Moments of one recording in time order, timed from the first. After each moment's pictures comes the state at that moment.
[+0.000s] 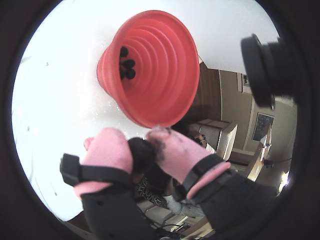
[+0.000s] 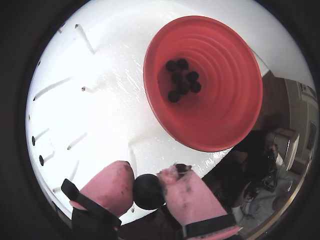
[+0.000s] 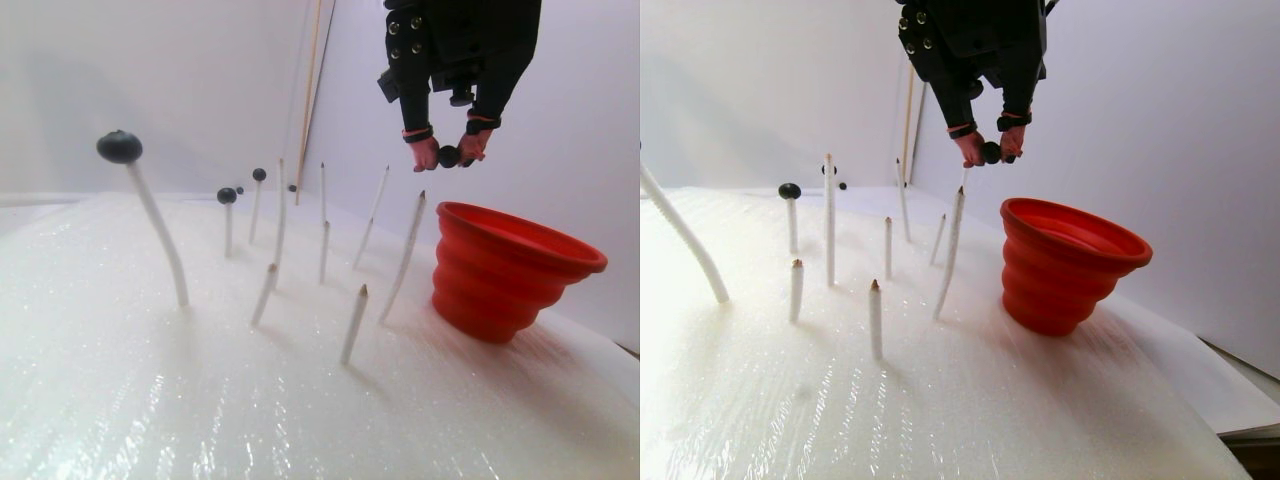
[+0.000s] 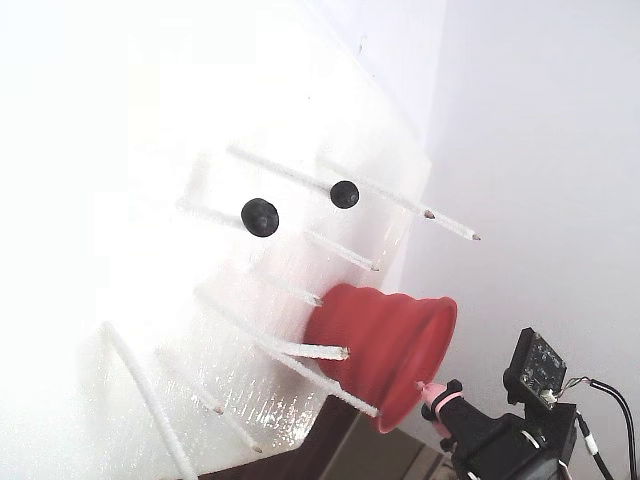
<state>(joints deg) 27.9 119.0 141.9 10.4 -90.3</state>
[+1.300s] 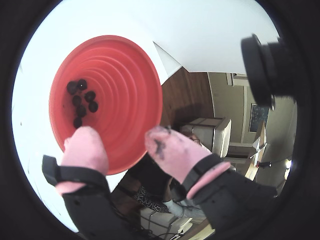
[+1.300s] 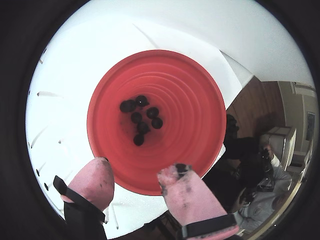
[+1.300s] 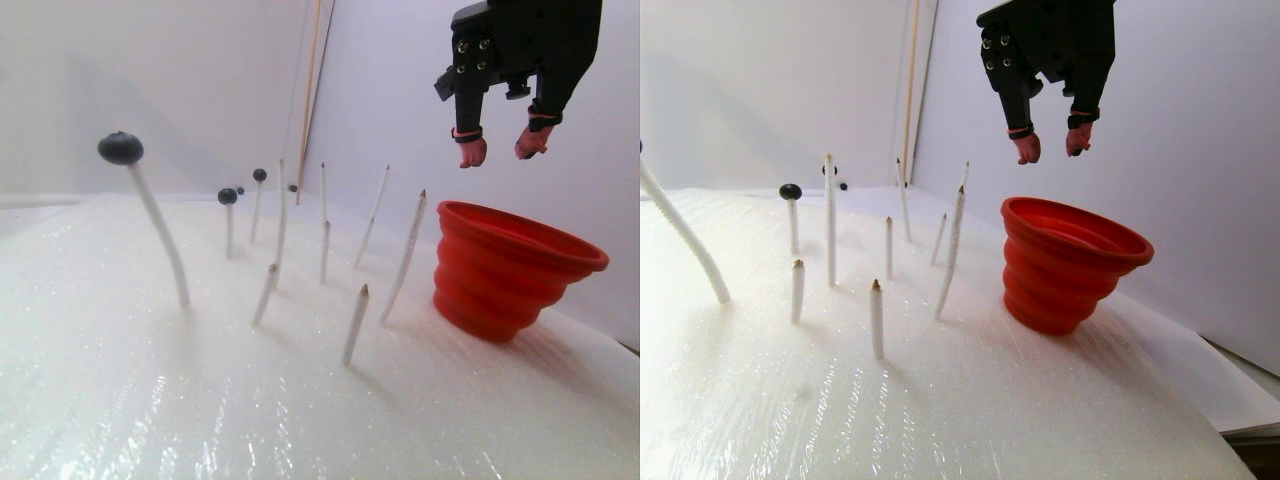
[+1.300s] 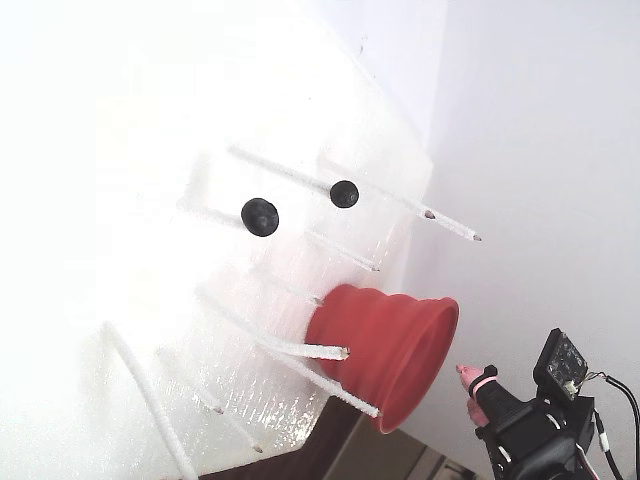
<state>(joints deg) 35.6 107.2 130.2 5.6 -92.5</state>
